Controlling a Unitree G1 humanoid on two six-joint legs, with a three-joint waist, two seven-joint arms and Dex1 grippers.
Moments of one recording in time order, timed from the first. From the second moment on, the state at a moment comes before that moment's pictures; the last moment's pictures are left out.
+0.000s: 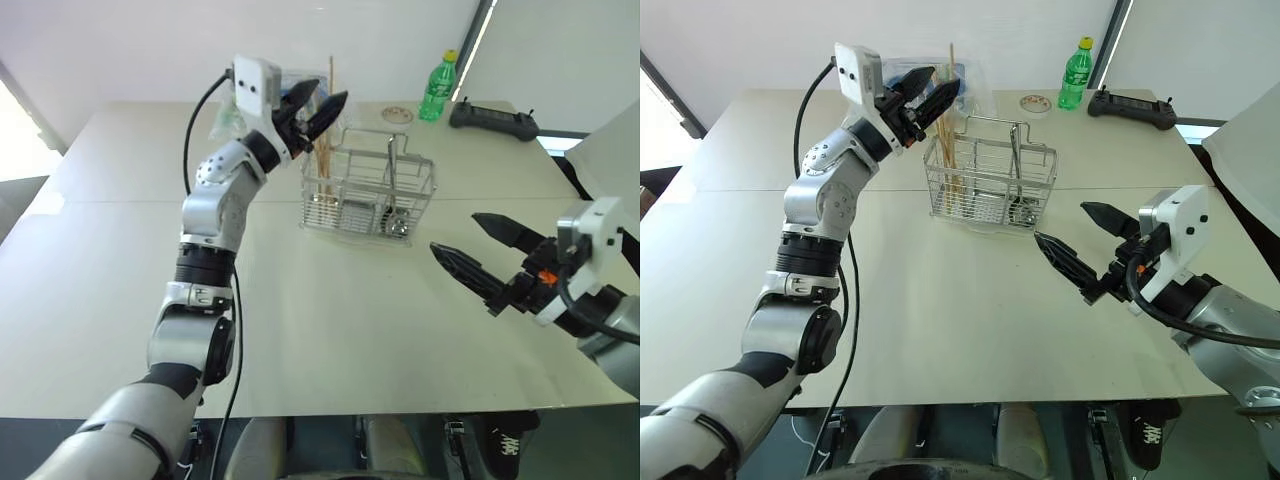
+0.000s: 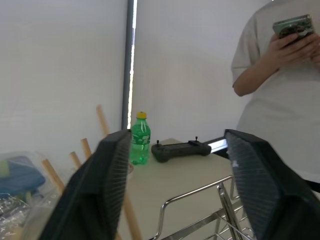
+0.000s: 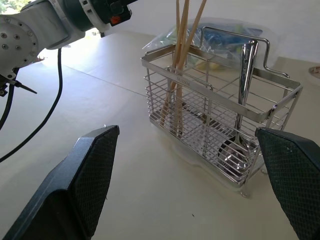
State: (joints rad) left arm -0.99 0.16 0.10 0.36 -0.42 0.27 -0.59; right arm 0.11 -0.86 -0.52 -0.82 1.18 0.72 0.24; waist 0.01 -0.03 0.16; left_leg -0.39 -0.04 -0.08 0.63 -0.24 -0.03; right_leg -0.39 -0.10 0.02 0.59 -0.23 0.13
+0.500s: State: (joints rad) left arm -1.00 0.82 -0.04 0.21 -0.45 0.35 -1.33; right arm 0.10 -0.96 -0.64 -0.70 1.15 0.73 0.35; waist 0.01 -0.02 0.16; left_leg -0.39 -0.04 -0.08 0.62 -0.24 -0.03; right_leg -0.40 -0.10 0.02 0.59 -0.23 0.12
